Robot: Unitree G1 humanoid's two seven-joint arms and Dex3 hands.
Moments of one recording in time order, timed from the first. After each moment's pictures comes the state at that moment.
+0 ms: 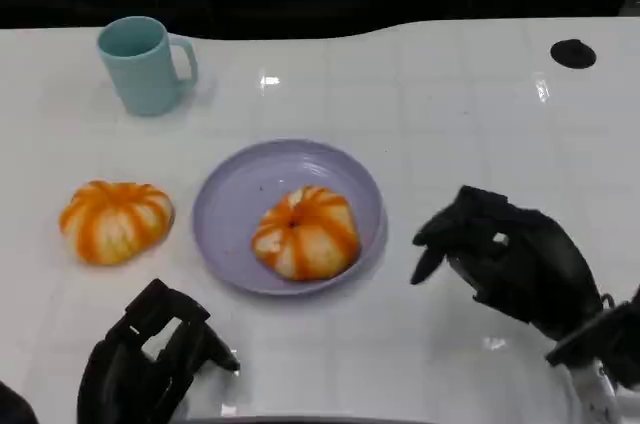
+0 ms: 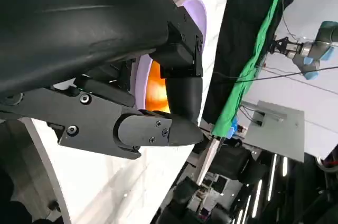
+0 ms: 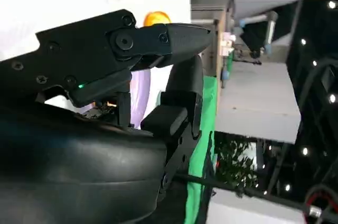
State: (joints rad) left arm -0.02 -0.10 0.25 0.60 -0.45 -0.37 -0.69; right arm -0.29 0.00 0.00 0.70 0.35 -0.59 0.68
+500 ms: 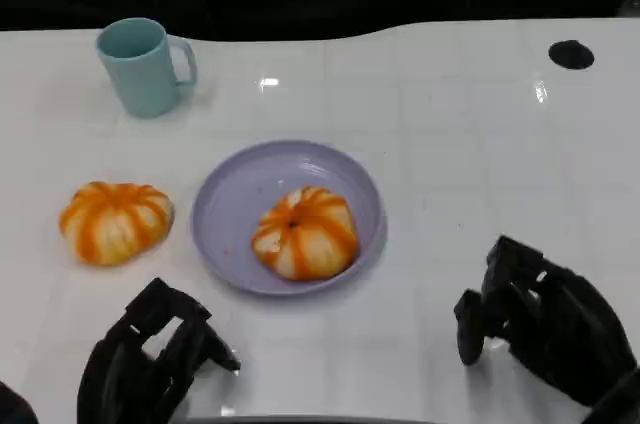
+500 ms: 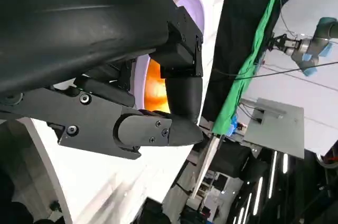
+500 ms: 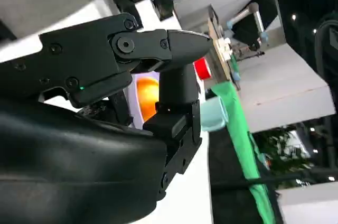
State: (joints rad) left arm -0.02 -0.10 0.25 0.59 -0.44 -0.38 -0.69; right arm -0.08 -0.04 -0.06 0.41 0.48 -0.10 0.76
